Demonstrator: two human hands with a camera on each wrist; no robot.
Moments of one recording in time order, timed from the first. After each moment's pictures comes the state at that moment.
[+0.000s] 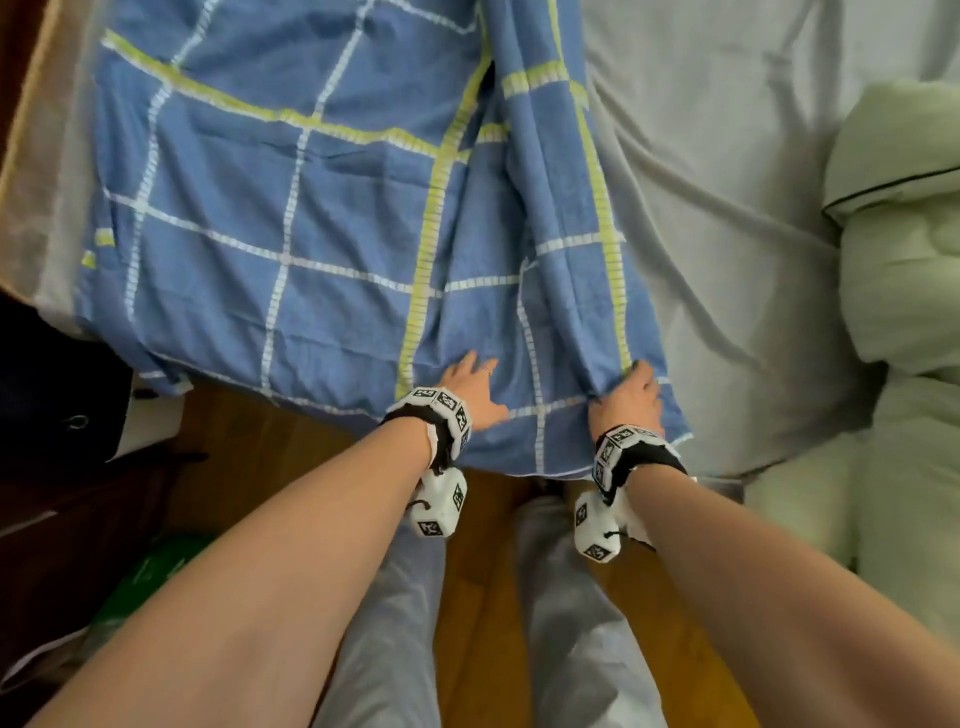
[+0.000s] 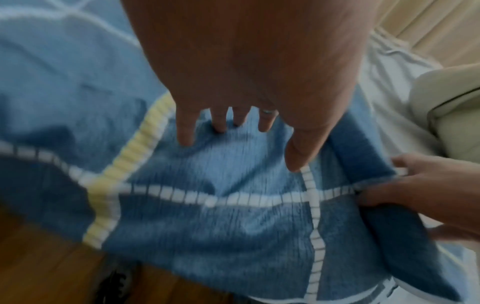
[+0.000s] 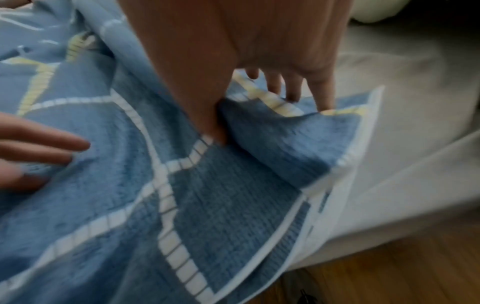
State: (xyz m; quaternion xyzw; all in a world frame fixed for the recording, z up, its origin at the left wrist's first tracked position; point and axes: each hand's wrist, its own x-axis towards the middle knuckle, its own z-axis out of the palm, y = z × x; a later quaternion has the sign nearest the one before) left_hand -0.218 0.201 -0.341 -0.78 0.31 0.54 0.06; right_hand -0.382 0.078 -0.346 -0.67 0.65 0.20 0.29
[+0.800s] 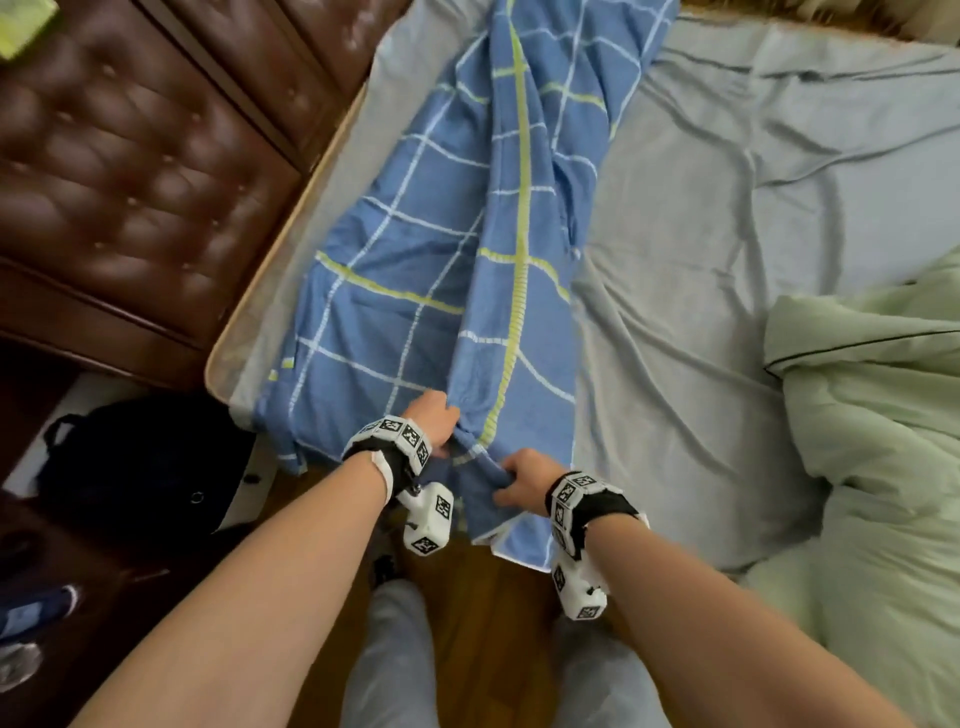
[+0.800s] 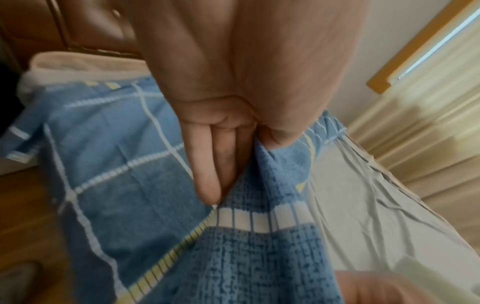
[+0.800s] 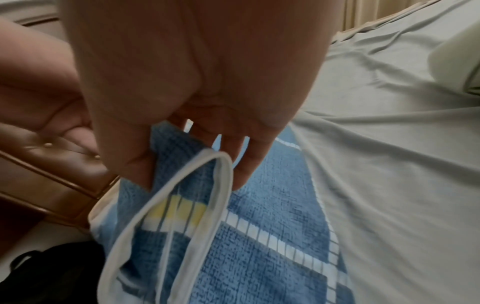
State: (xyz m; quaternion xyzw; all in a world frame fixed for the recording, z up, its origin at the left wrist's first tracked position) left_hand -0.121 0.241 -0.101 -0.88 0.10 0.45 -0.14; right_hand -0.270 0.148 -0.123 -0.81 0.22 0.35 0.40
